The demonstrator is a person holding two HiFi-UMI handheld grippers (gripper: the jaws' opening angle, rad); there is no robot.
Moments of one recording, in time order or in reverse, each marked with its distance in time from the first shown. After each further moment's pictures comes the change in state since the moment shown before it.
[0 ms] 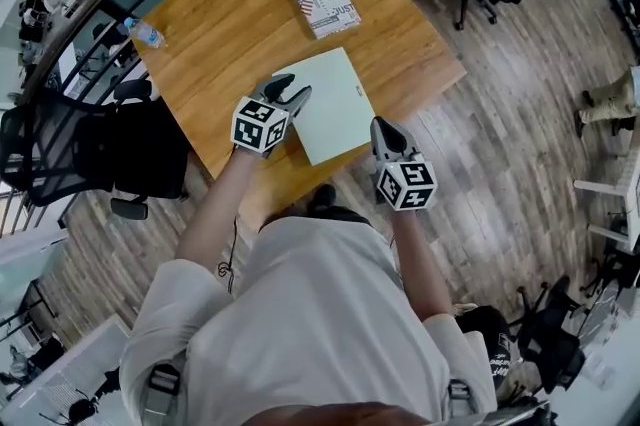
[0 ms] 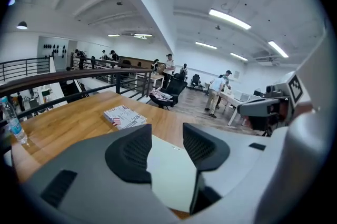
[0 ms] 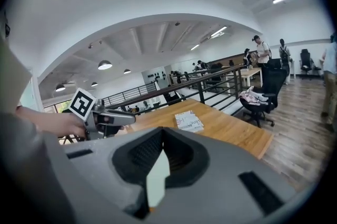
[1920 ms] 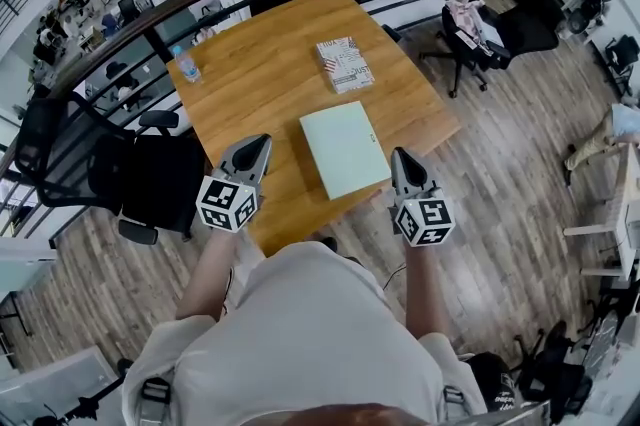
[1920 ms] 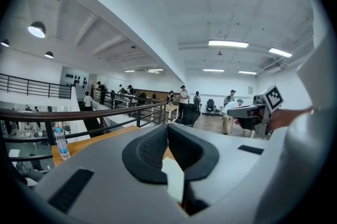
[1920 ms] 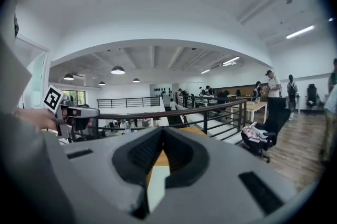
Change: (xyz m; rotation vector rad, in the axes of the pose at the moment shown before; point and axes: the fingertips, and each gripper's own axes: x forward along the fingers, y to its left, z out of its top) left arm -0.272 -0.016 0.059 0.039 -0.368 0.195; right arm -0.089 0.108 0.100 -0.220 -0.200 -0.009
